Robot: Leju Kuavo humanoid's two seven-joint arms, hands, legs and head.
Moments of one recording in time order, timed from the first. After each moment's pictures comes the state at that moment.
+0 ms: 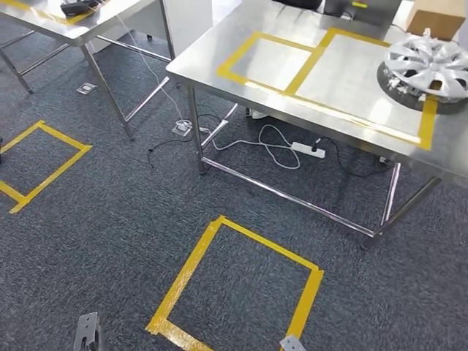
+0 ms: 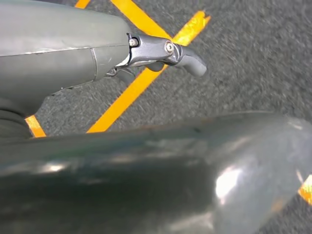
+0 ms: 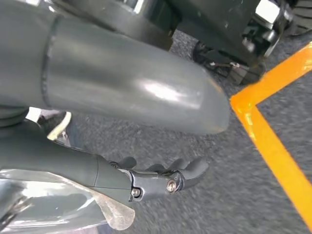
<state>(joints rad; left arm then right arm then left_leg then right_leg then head) -0.20 -0.15 1.01 -0.20 -0.86 0.33 -0.09 -0.06 0.12 -0.06 -0.20 0.68 -0.27 0.05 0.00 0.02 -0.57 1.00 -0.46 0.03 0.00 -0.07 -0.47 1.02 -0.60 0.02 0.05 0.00</state>
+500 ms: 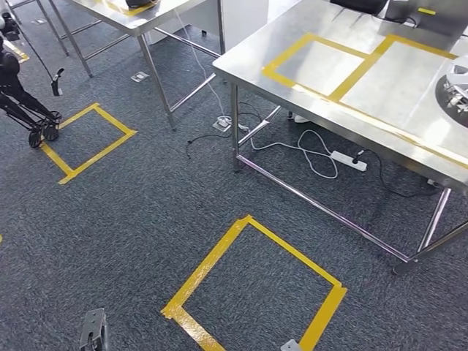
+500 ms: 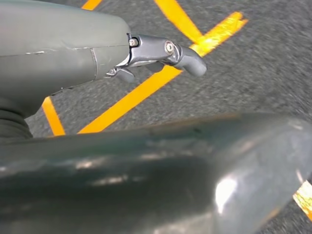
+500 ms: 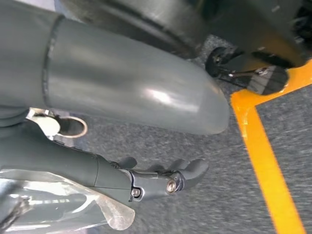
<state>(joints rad) -0.21 -0.15 1.01 -0.20 -0.86 0.33 -0.09 -0.05 0.12 -0.04 -0.19 0.69 -0.26 0.05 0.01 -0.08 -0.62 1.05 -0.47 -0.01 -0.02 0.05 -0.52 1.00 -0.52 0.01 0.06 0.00</state>
